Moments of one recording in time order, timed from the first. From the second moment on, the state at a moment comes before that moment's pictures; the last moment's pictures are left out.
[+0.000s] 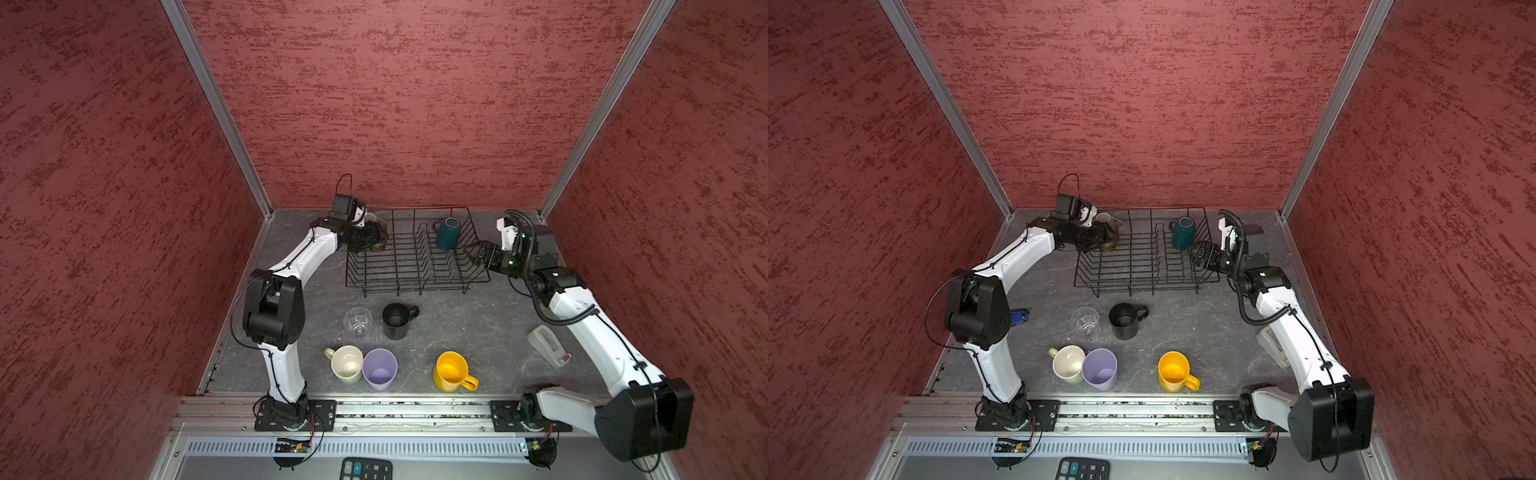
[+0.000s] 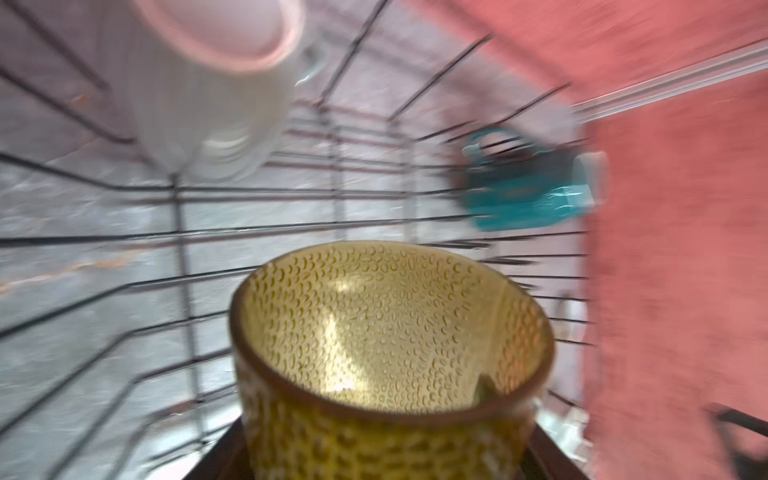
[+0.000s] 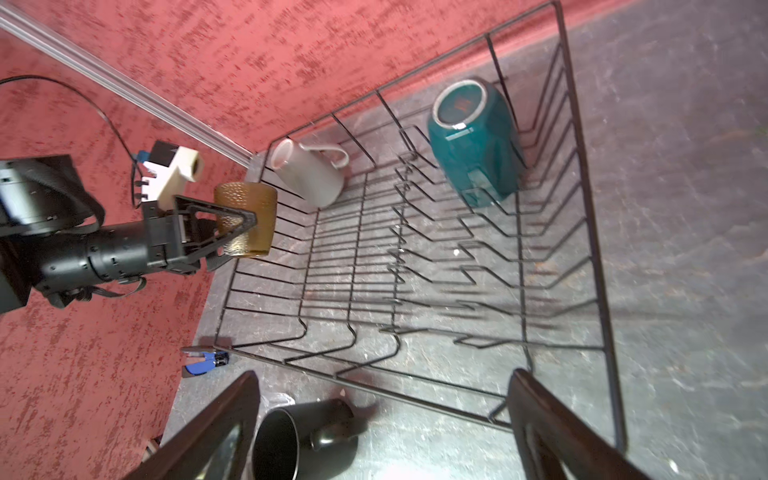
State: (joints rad) left arm -0.27 1.83 1.54 -0.51 0.45 -0.59; right arm 0.19 1.20 1.04 -0.38 -0.42 0.48
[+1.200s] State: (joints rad) left arm -0.49 1.69 1.19 0.39 0.41 -1.31; right arm 0.65 1.26 0.68 0.60 -0.07 0.21
